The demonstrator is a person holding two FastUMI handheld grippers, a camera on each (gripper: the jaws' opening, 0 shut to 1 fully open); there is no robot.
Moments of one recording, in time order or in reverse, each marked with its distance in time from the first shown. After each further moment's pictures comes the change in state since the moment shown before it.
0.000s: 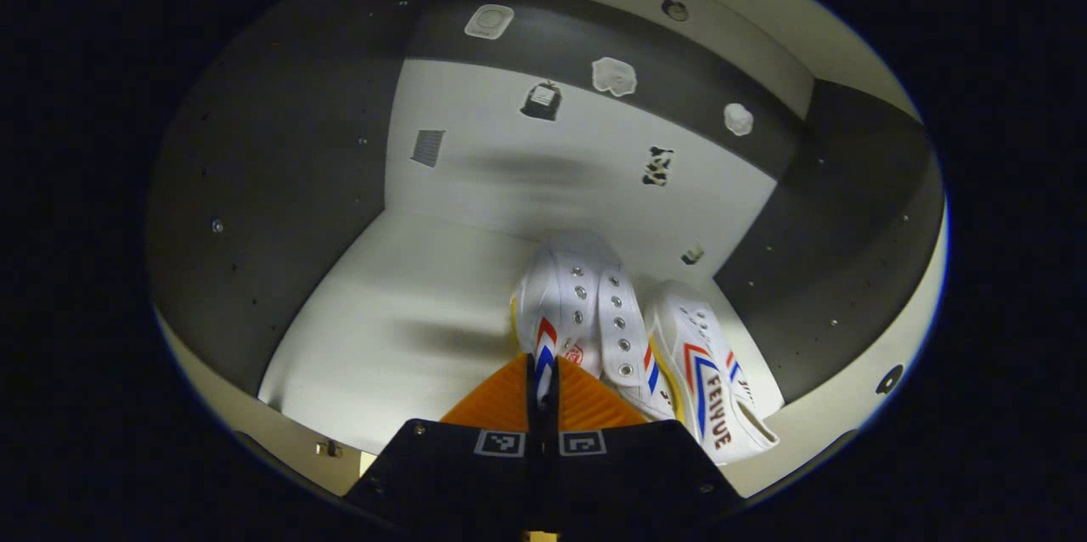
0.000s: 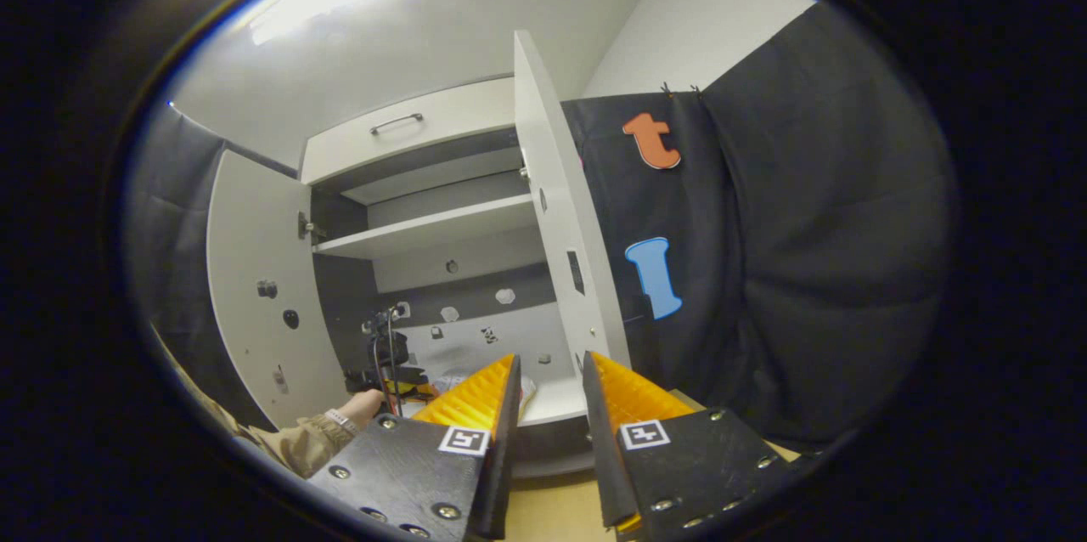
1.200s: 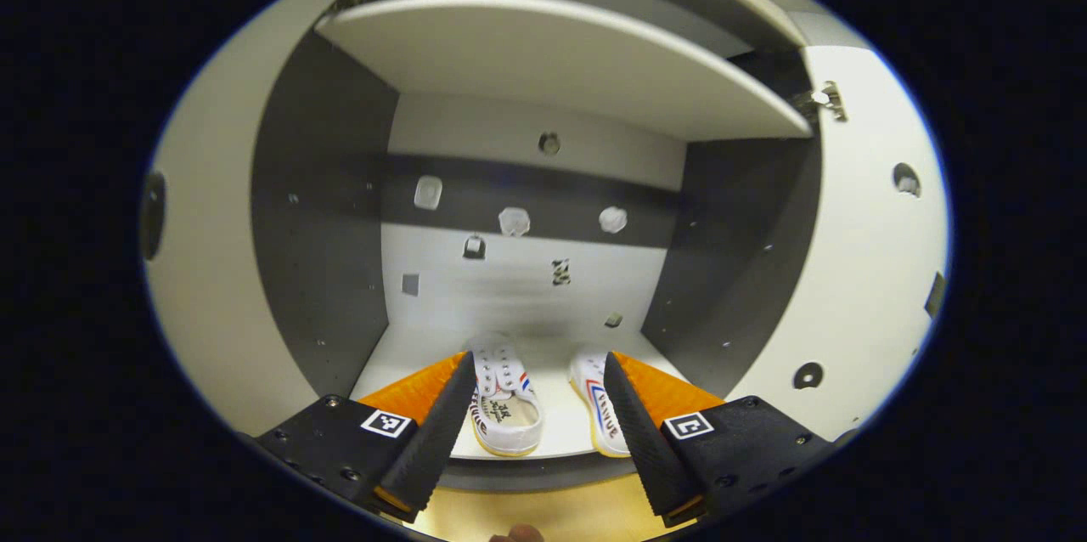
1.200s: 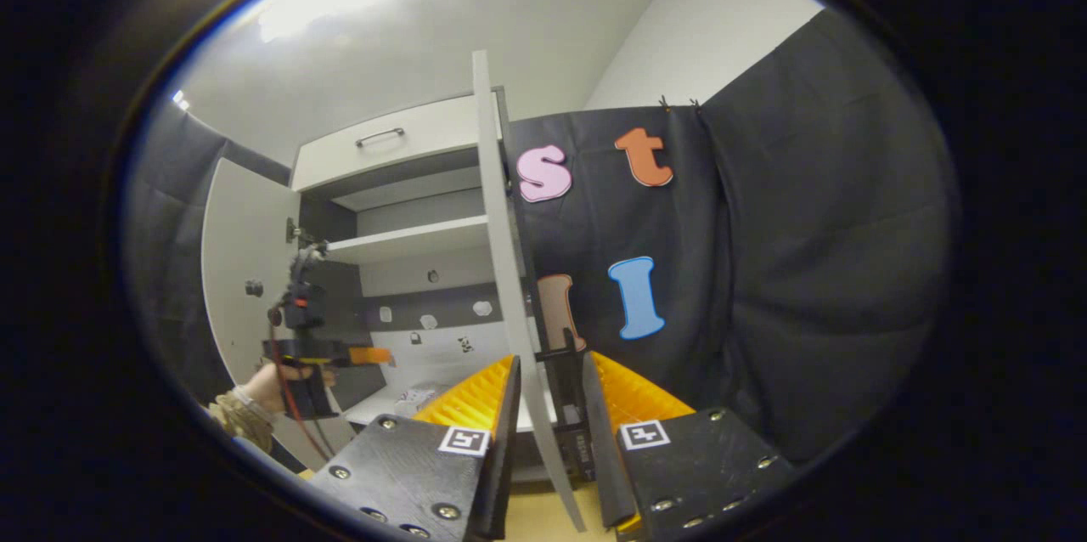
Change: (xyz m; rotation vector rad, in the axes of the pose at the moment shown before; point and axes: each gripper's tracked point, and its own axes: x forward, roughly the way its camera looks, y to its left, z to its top) left arm -0.196 -0.093 0.059 0.196 -0.402 -0.155; right arm 0.012 -0.070 0.028 -0.044 -0.017 0.011
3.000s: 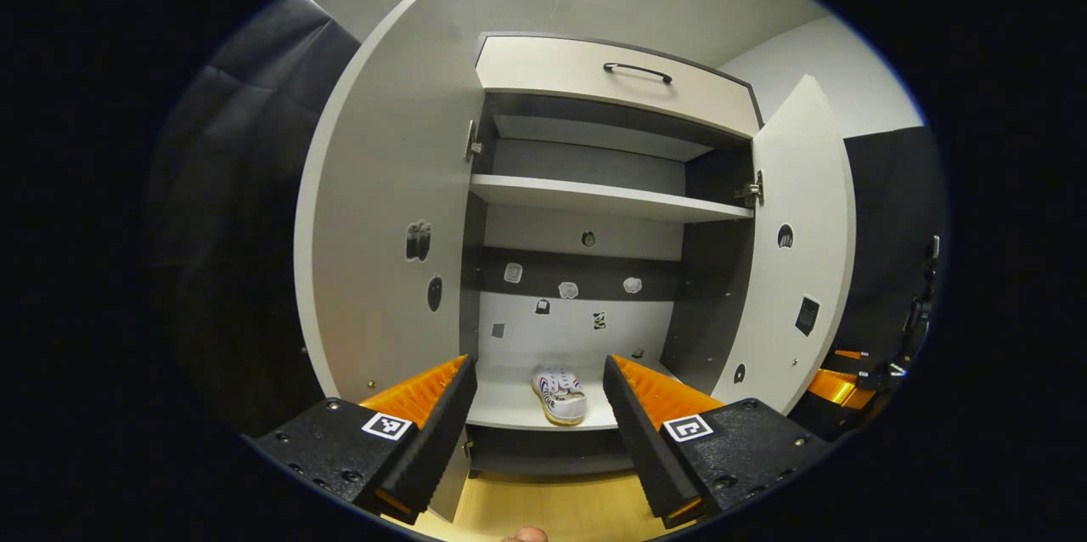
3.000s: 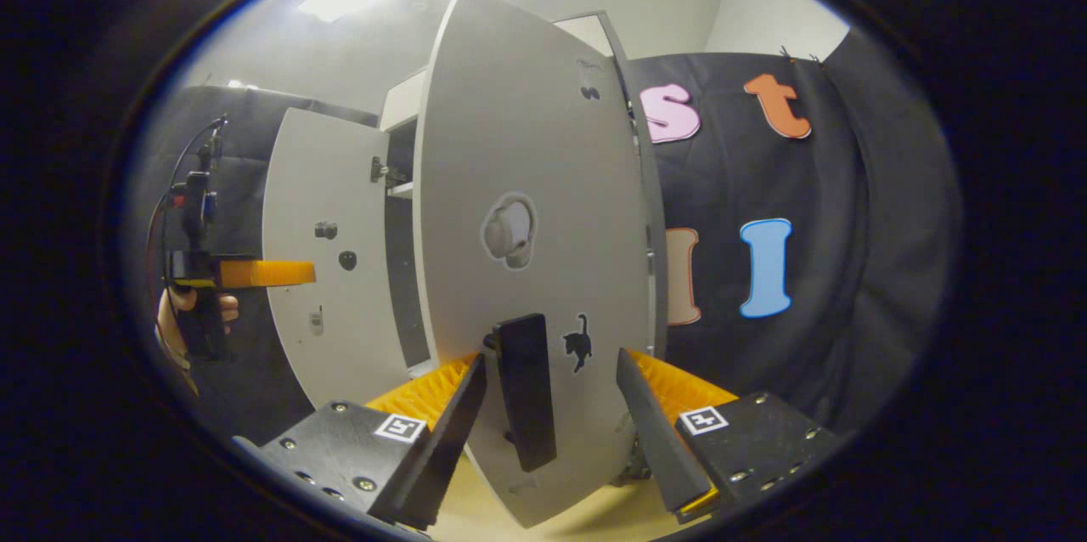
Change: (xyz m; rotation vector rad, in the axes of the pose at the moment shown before) left arm -0.194 0.035 0.045 0.046 -0.161 0.192; right arm 0.076 0.095 -0.065 -0.059 0.198 0.450
